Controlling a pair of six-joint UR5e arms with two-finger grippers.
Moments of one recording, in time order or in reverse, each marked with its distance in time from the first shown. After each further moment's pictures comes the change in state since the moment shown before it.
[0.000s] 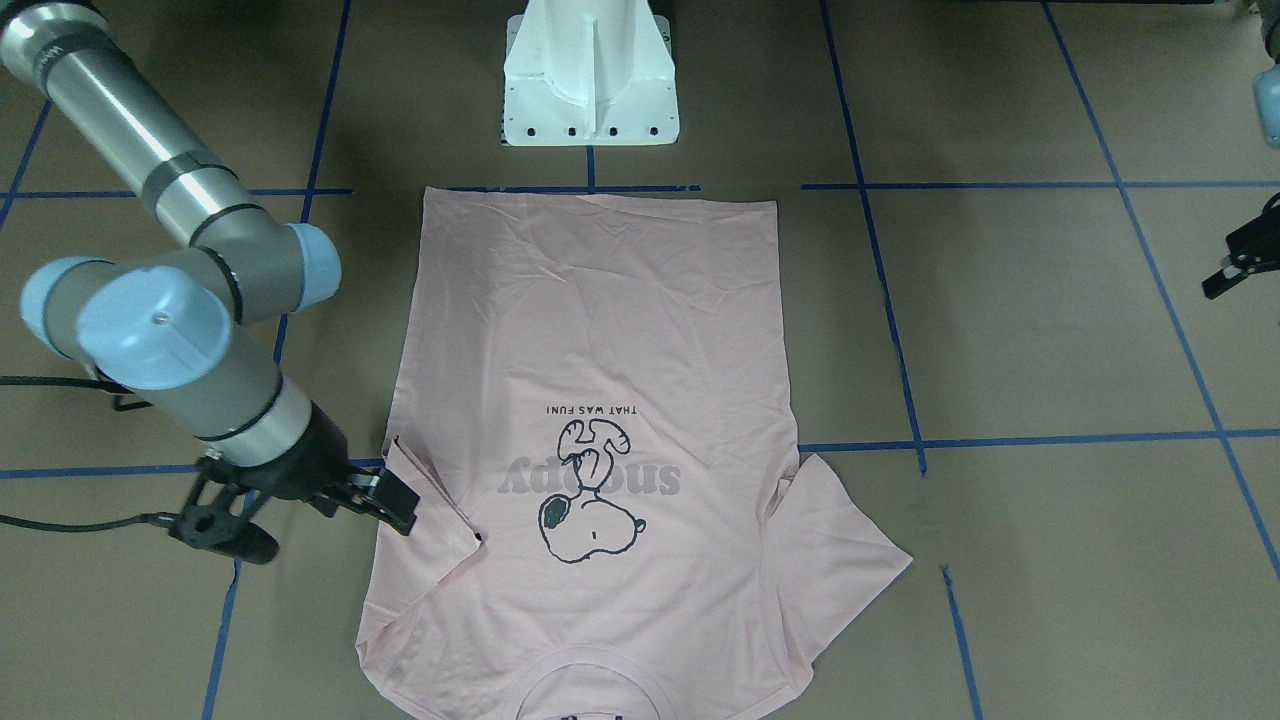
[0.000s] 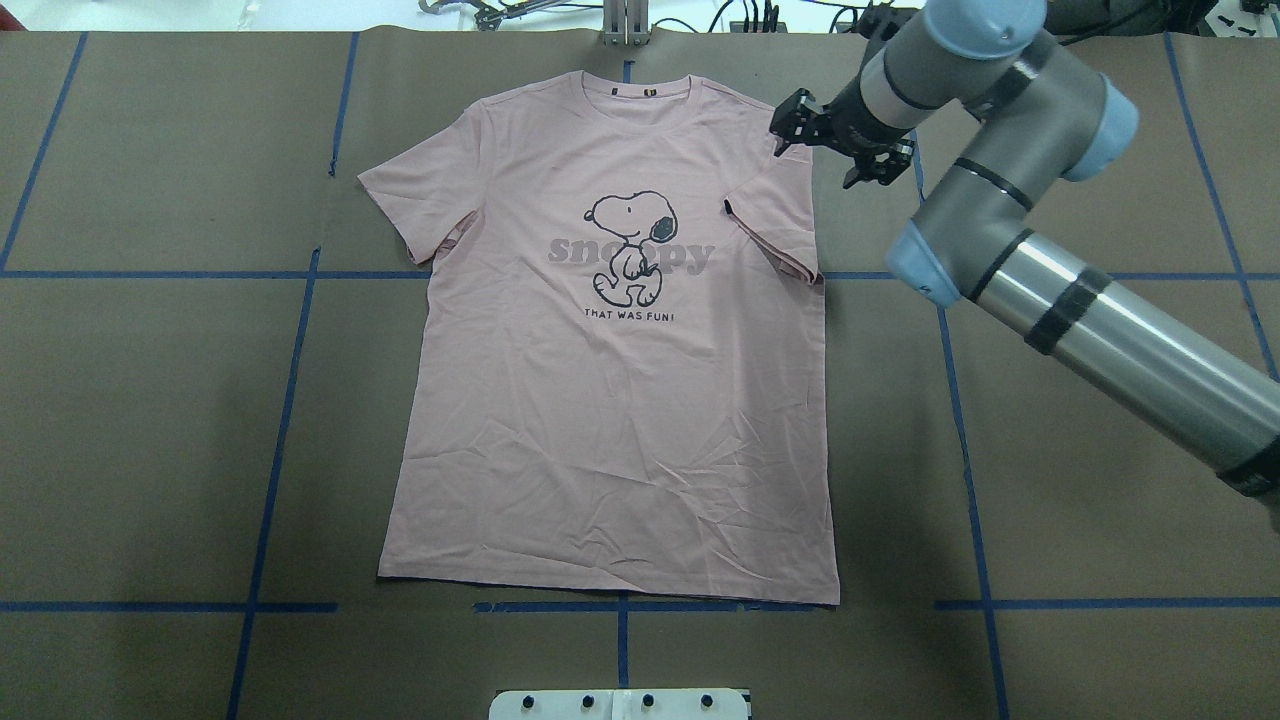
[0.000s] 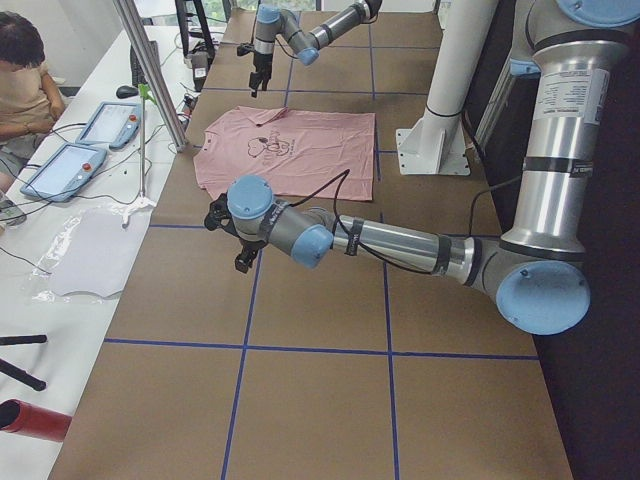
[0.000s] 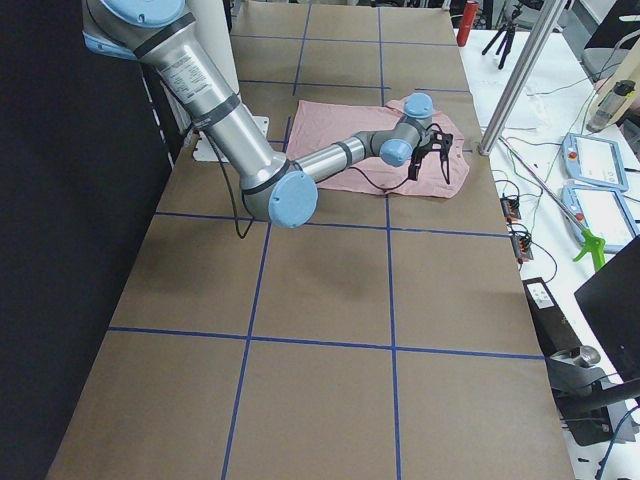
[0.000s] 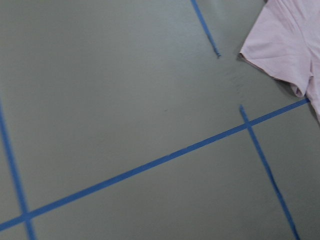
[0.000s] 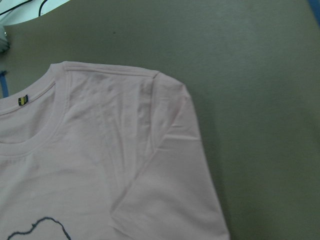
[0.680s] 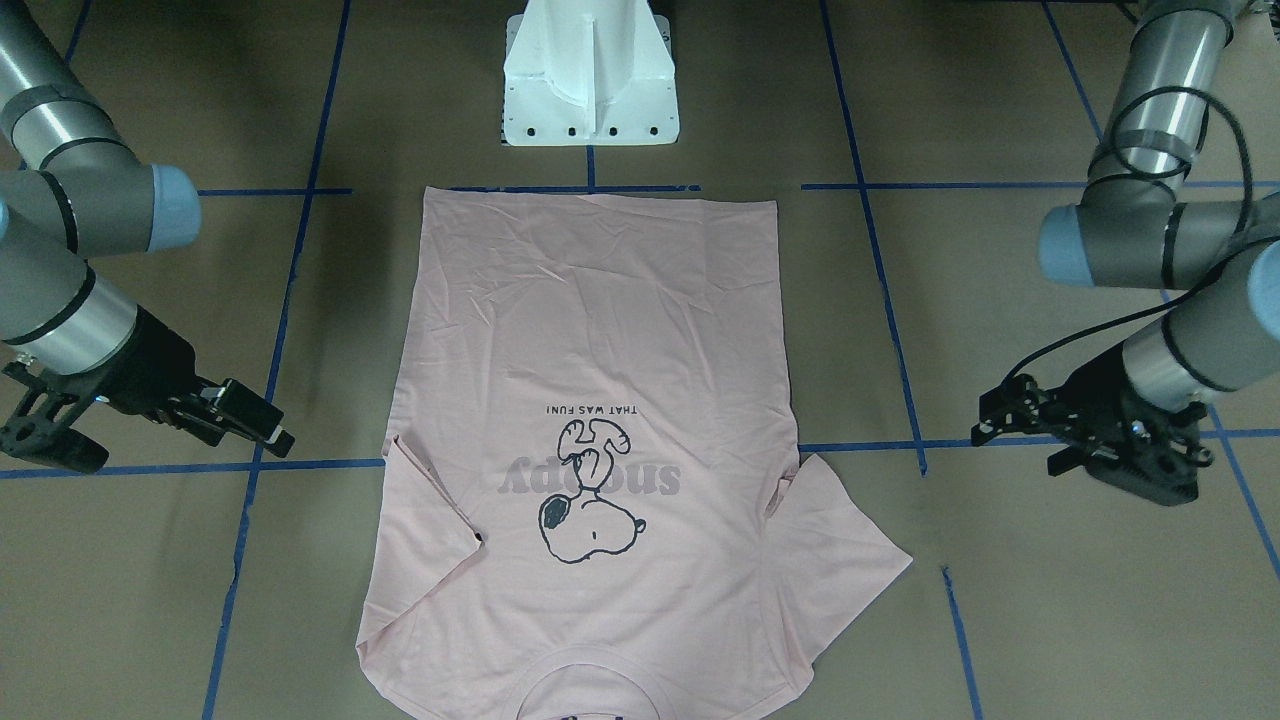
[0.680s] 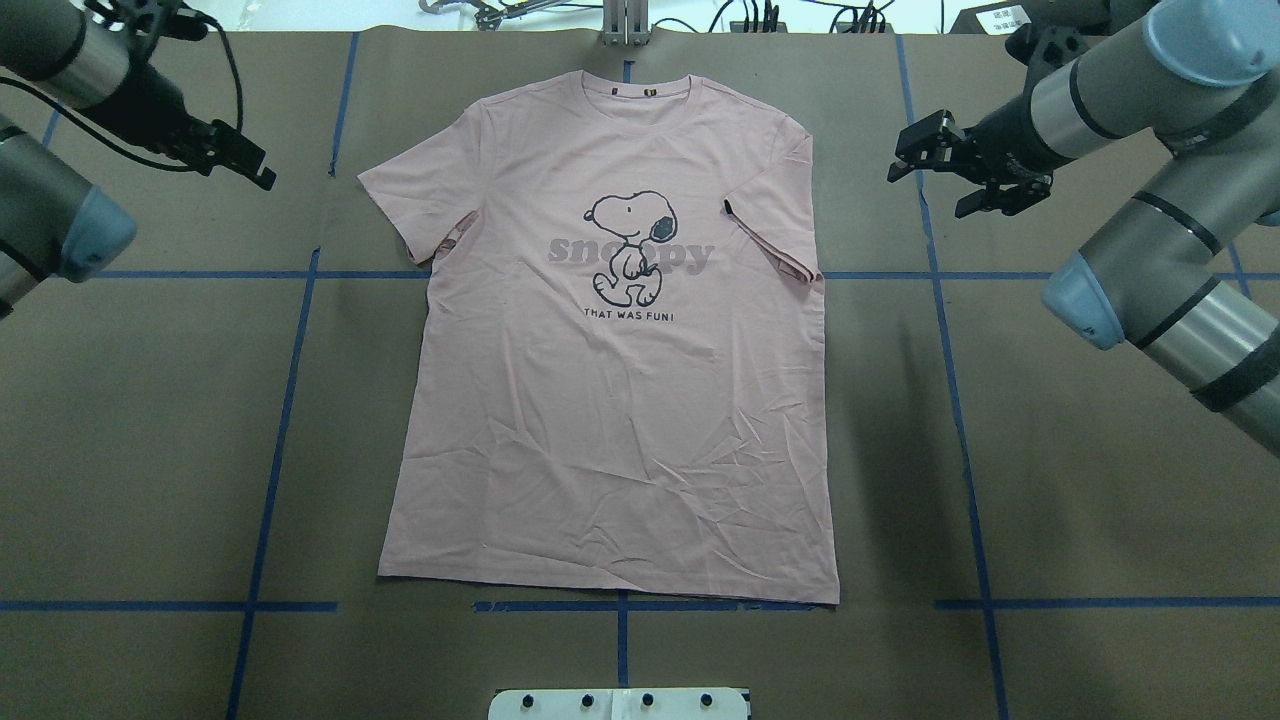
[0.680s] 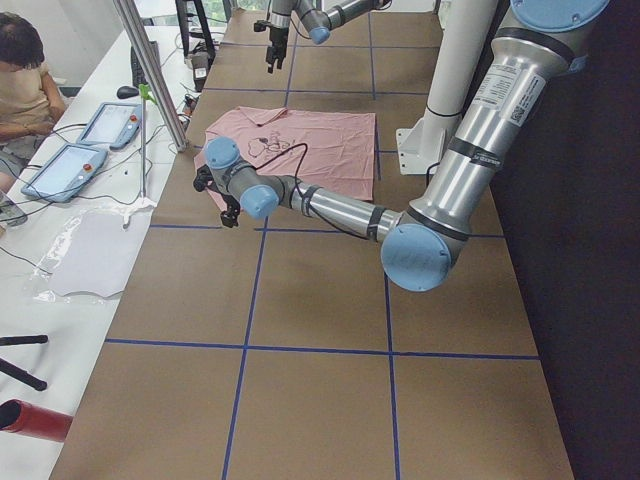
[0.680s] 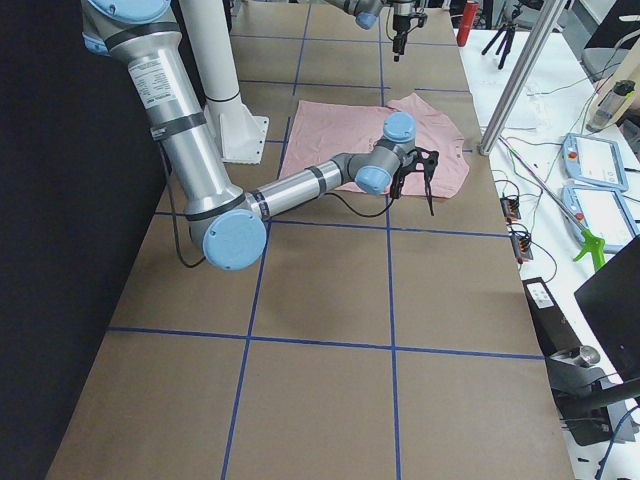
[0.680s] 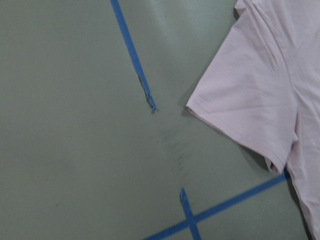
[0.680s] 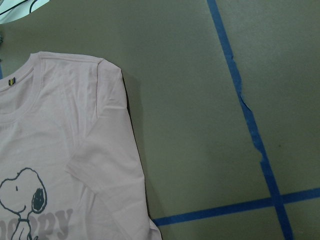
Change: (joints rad) left arm 0.288 -0.395 0.383 -0.133 0.208 -0.307; right arm 0.074 -0.274 0.280 0.036 0.110 -0.028
